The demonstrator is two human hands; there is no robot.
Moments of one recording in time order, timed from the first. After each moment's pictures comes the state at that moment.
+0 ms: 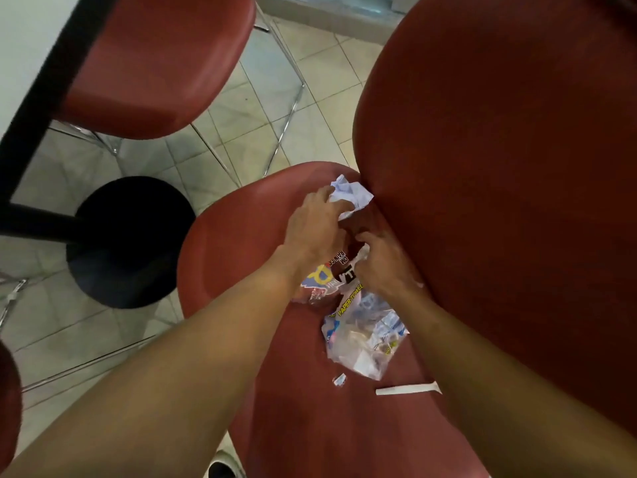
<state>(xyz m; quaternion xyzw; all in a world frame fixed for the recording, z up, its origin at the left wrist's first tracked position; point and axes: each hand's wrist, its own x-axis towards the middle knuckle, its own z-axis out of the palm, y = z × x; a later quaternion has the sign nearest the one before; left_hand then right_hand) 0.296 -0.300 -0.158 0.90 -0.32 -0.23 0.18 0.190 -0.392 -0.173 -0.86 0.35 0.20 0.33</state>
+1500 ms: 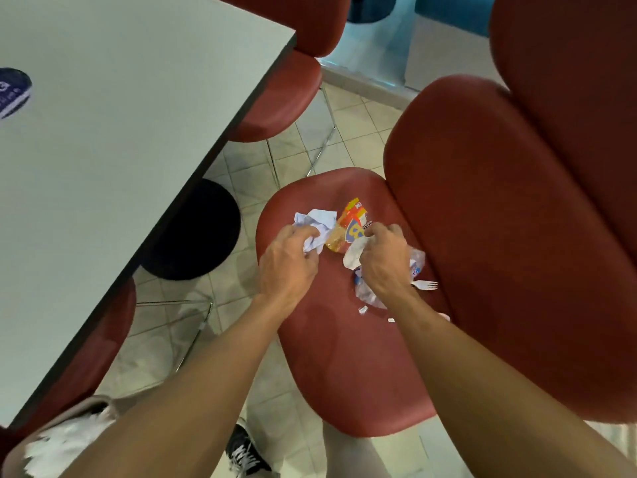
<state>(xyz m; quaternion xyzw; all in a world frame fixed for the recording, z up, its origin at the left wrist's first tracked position) 0.158 -0.088 0.013 0.93 -0.17 -0.05 0.31 0.110 -0.236 0.014 -0.88 0.34 0.02 0.32</state>
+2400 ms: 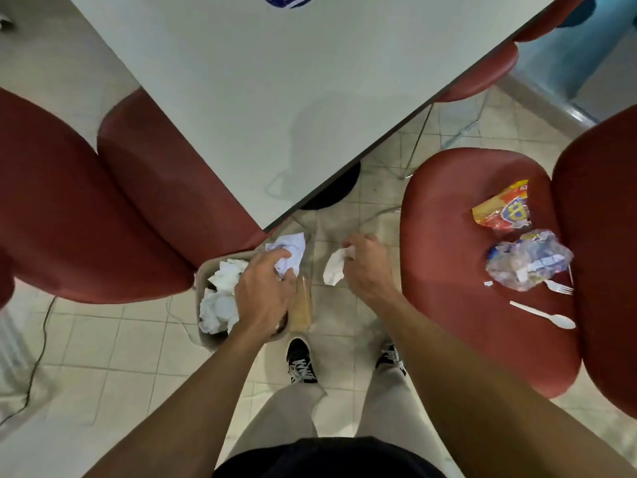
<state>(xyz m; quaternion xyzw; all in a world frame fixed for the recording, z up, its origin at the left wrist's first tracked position) 0.005 0.275 0.014 0.93 0.15 -0.03 0.32 0.047 0.105 0.020 -0.91 0.12 0.18 0.35</state>
